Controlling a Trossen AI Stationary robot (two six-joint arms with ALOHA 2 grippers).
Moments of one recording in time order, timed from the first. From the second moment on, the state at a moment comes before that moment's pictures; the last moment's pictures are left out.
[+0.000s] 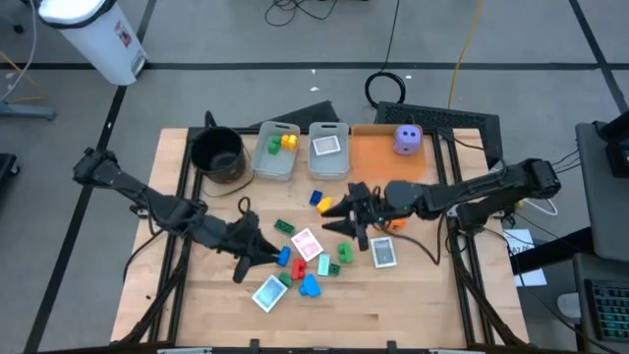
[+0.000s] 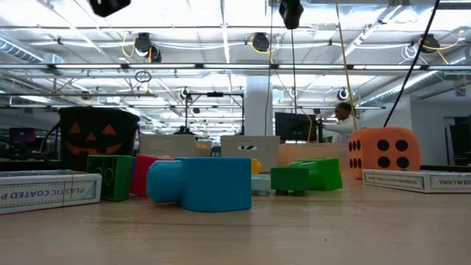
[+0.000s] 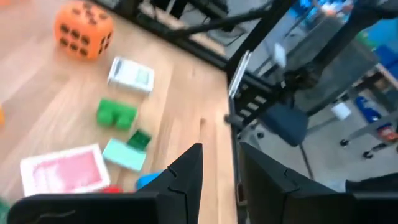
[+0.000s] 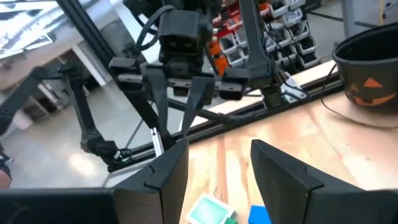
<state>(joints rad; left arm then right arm) -0.48 1.12 0.86 -0.11 -0.20 -0.70 0.16 1.34 0.94 0.33 0.00 0.48</state>
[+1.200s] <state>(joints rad) -0.35 1.12 0.86 -0.04 -0.31 -0.64 0.34 1.38 1.55 -1.21 0.50 0.38</state>
